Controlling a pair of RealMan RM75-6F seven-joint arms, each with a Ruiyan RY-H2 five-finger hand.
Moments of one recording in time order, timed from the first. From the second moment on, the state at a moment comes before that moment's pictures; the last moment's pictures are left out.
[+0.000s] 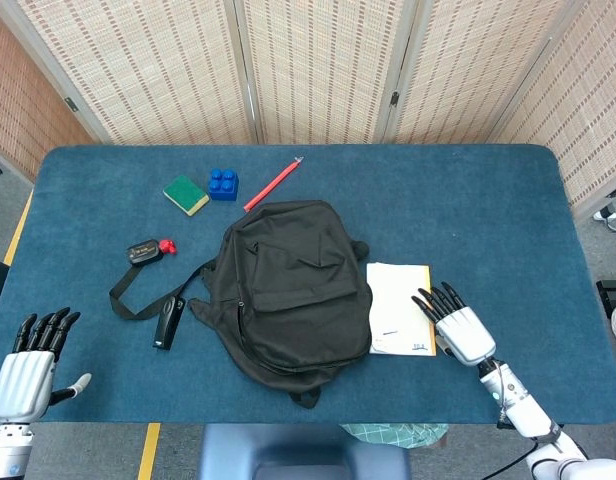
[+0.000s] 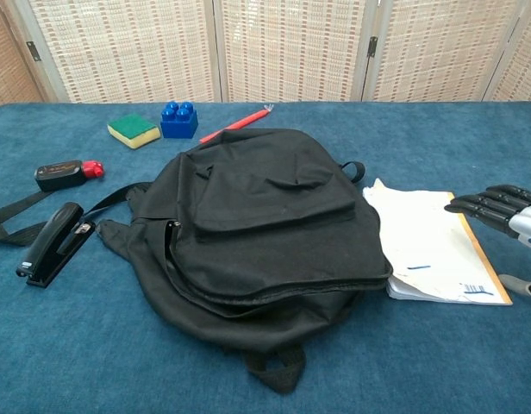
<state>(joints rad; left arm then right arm) -0.06 -1.21 -0.02 -1.62 1.53 1.52 0.16 0.36 -1.80 -0.08 -0.50 -1.74 1.36 0.25</state>
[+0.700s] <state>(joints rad) -0.06 -1.22 -0.02 -1.61 1.52 1.52 0.16 0.39 -1.84 -0.08 -0.49 -1.73 1.41 0.26</state>
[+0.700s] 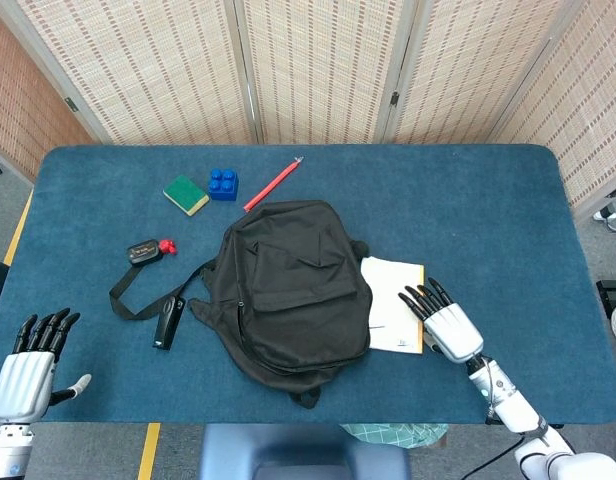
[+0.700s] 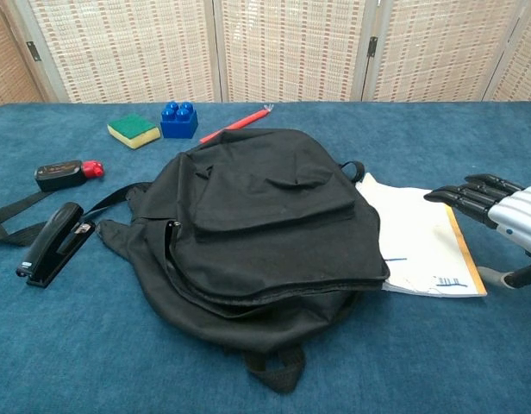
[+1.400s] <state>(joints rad) -0.06 -1.22 -0.02 -1.60 1.52 1.52 0.15 0.45 -1.92 -0.07 -0.48 -1.74 1.46 0.28</state>
